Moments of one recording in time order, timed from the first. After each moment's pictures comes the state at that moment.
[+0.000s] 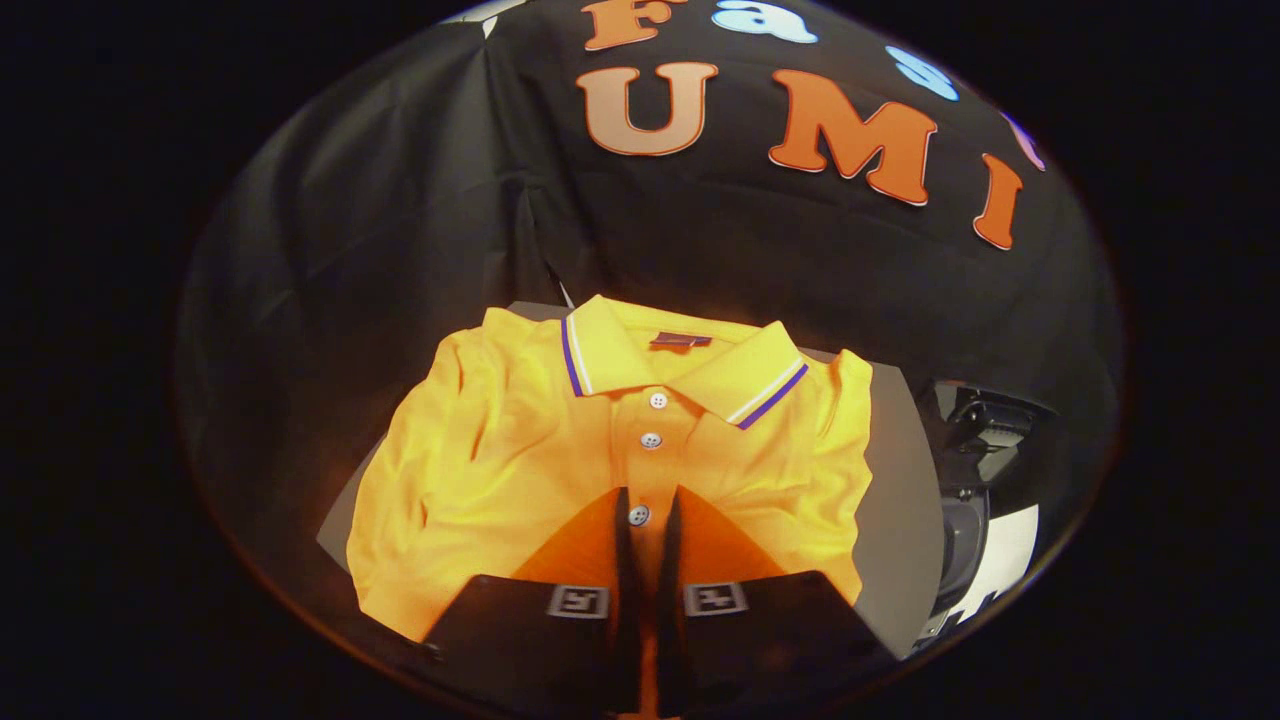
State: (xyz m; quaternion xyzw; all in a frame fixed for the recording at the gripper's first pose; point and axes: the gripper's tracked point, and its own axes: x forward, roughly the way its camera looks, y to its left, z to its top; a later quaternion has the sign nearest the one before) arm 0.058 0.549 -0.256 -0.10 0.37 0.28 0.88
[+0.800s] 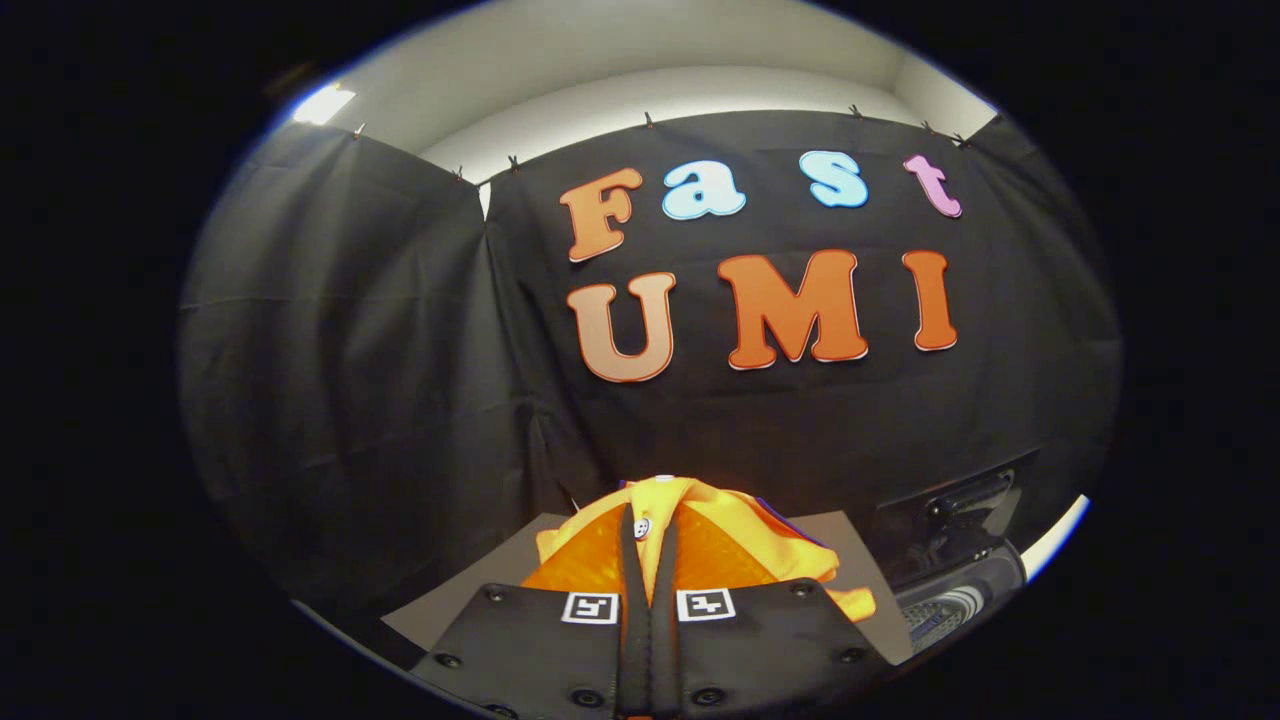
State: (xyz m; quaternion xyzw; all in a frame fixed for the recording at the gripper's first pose) arm 0.025 0.514 -0.085 0.03 0.05 0.29 0.95
